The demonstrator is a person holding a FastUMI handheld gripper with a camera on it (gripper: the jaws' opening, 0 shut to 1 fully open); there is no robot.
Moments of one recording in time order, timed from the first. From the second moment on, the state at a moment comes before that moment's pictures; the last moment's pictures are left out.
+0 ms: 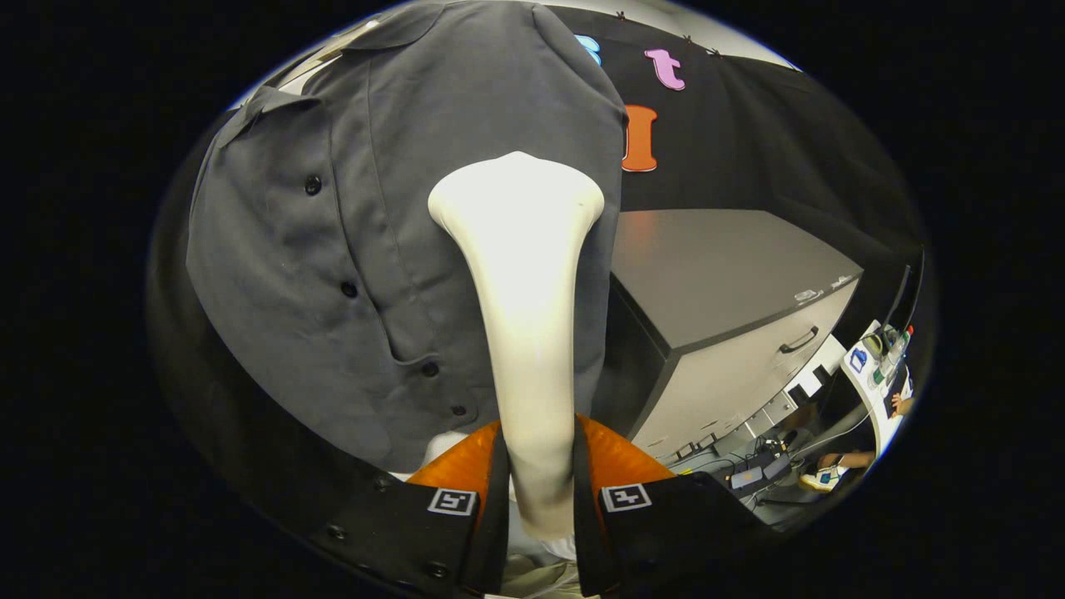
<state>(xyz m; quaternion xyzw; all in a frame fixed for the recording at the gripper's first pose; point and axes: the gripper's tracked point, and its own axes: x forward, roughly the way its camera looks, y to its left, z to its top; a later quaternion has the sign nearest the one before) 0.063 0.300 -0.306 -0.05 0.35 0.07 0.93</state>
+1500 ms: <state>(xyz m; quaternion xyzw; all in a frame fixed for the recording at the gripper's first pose) -0.012 0.260 -0.341 -0.06 0.41 0.10 0.91</state>
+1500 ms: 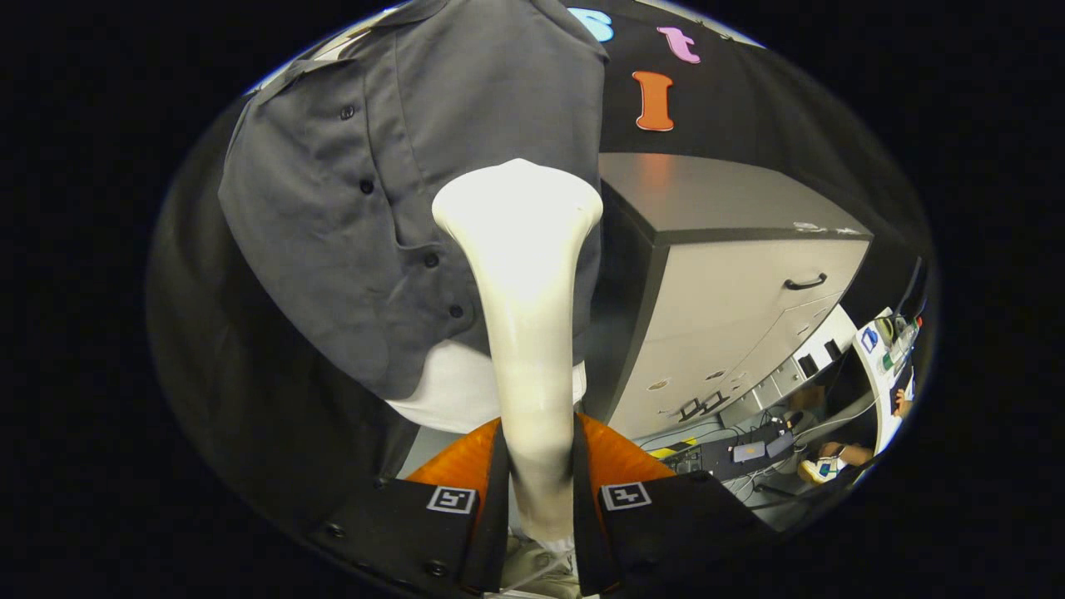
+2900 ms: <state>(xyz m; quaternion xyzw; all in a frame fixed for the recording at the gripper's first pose) -0.009 0.444 -0.165 -0.05 0.21 0.16 0.96</state>
